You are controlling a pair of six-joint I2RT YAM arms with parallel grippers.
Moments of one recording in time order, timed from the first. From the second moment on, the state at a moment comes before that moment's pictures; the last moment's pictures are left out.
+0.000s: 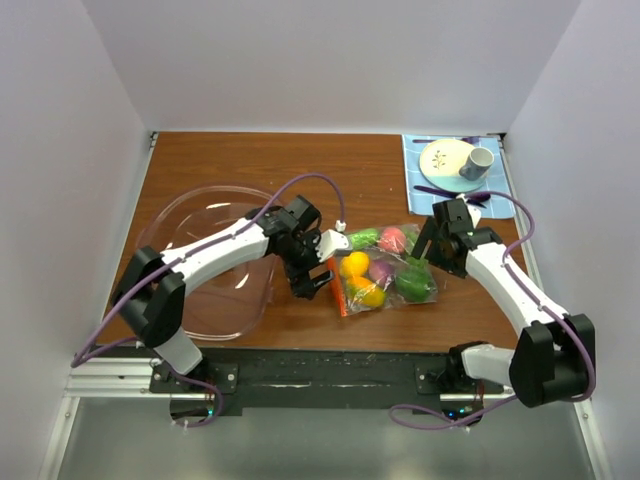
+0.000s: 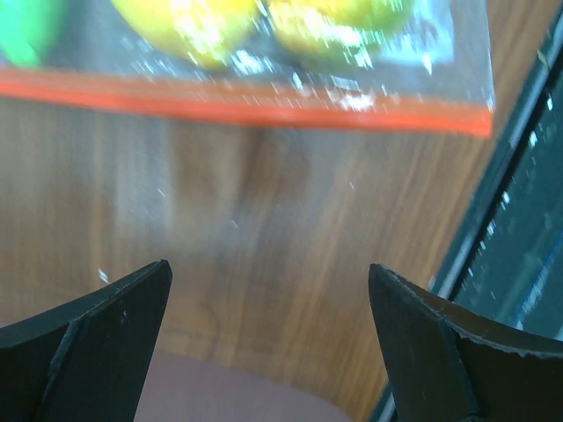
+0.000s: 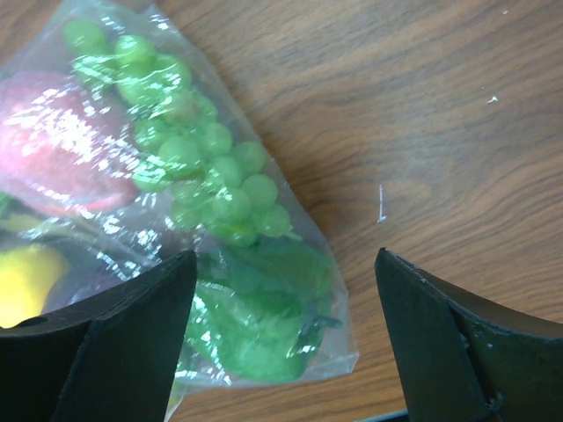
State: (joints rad) left arm -0.74 1.63 1.20 -0.78 0.37 0.45; right arm 0.21 1.23 0.85 -0.71 0.26 0.63
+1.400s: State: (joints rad) left arm -0.81 1.97 1.34 -0.32 0.46 0.19; right arm 0.17 1.40 0.71 -0.41 0.10 0.64
